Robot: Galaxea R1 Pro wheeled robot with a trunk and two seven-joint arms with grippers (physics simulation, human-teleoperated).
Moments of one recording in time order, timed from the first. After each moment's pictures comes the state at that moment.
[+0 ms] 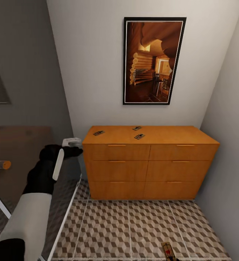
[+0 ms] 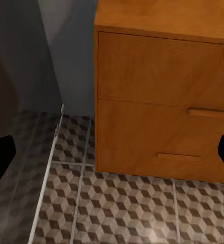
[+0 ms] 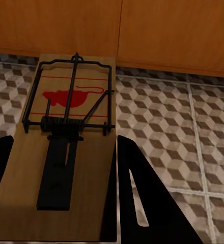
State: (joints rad) left arm -0.86 -0.01 0.09 -1.23 0.00 1.01 0.02; right arm -0.29 -0.10 -0.17 -0.02 0.20 -0.83 0.11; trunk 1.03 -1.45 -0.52
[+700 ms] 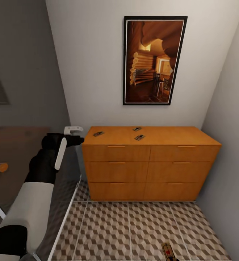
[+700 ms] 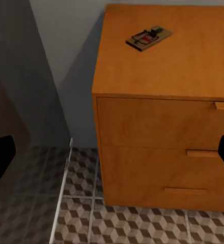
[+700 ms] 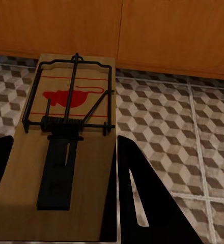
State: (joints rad) left arm -0.96 -0.01 0.02 -1.25 0.00 1.02 0.06; right arm -0.29 -0.10 -0.17 -0.02 0.20 -0.82 0.11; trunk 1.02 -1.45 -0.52
